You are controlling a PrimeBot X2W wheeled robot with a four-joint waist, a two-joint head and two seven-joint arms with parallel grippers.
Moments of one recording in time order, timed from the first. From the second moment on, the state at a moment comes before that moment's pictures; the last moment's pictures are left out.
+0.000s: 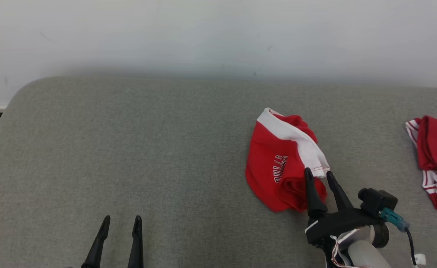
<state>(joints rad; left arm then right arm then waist) 0.10 0.05 -0.08 0.03 -0.19 -0.11 -0.26 -0.32 -0.05 0.15 0.58 0.52 0.13 -0.26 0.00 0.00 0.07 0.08</state>
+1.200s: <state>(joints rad) 0.08 0.05 -0.12 0.05 -0.21 -0.09 -0.26 -0.81 -0.05 0.56 0.28 0.58 0.13 -0.26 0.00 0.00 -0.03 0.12</state>
